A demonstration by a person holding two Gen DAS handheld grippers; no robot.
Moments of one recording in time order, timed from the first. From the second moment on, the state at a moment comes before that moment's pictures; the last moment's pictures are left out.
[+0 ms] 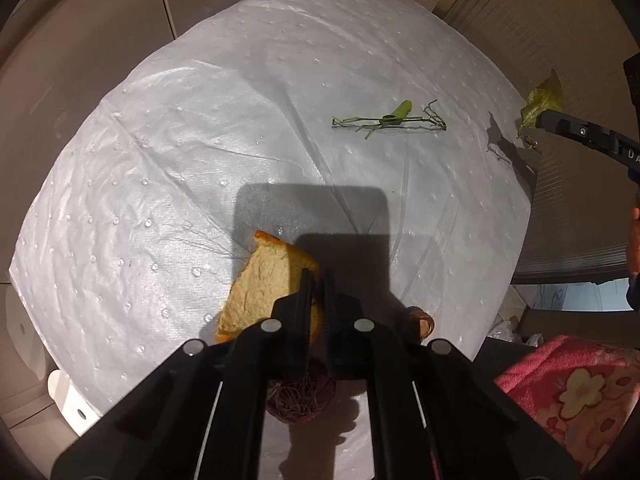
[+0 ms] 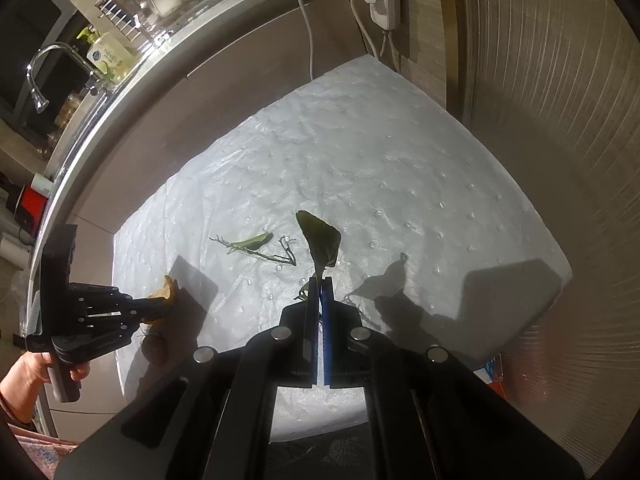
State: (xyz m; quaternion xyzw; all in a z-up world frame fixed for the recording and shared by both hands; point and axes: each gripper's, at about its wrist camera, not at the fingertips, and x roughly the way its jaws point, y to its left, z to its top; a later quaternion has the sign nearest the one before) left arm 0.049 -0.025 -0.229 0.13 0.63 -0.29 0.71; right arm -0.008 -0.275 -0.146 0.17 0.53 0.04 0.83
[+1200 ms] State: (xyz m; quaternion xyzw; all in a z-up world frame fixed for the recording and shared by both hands) left arm -0.098 0.250 -0.250 0.00 0.67 -0.16 0.73; right arm -0.064 0.015 -0.067 0.03 0.51 0.29 0.81
